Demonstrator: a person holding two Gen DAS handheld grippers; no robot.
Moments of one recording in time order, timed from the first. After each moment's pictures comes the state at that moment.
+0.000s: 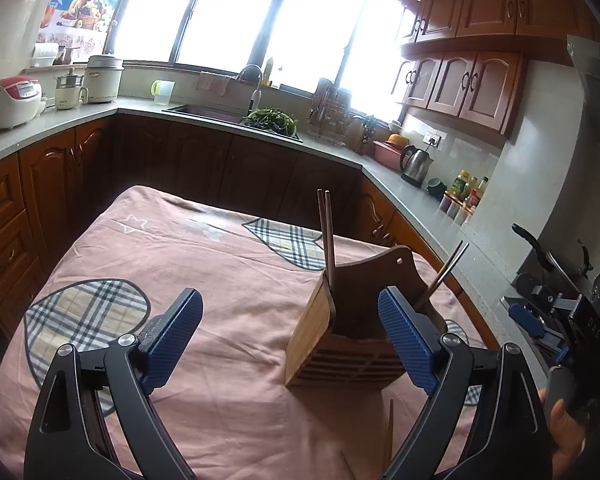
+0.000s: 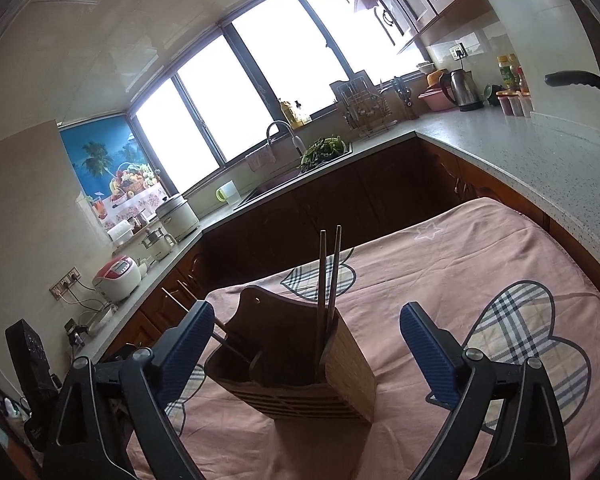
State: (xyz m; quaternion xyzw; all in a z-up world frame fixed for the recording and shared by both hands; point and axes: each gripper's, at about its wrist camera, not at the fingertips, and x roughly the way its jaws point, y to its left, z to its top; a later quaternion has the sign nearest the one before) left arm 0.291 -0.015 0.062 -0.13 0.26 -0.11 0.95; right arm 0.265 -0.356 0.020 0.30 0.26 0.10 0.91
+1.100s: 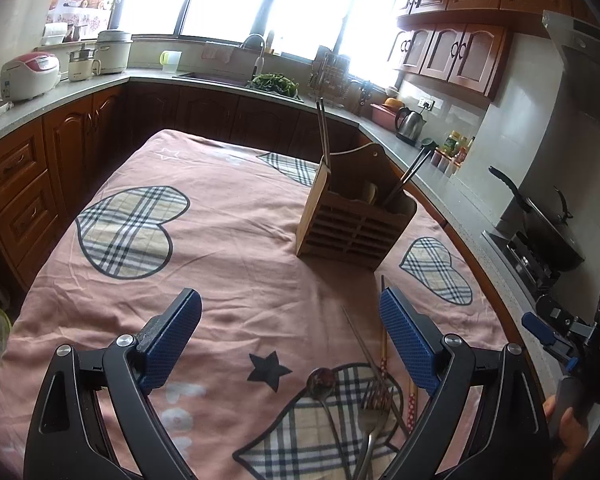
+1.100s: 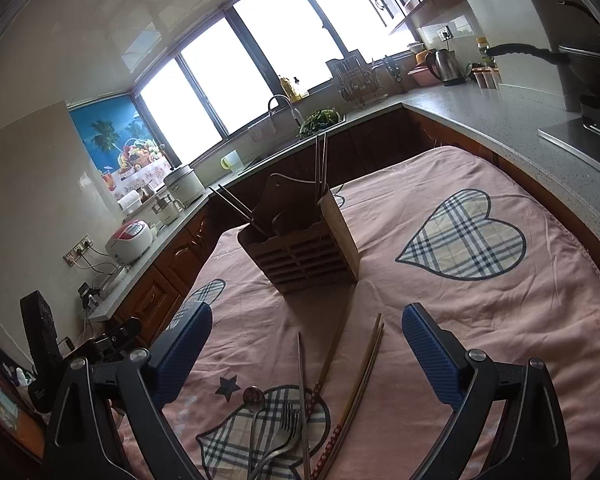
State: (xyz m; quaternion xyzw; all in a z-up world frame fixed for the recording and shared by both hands) left arm 0.146 0.014 0.028 -0.12 0.32 -0.12 0.93; right arm 0.090 -0.344 0.008 0.30 0.31 0.11 0.90
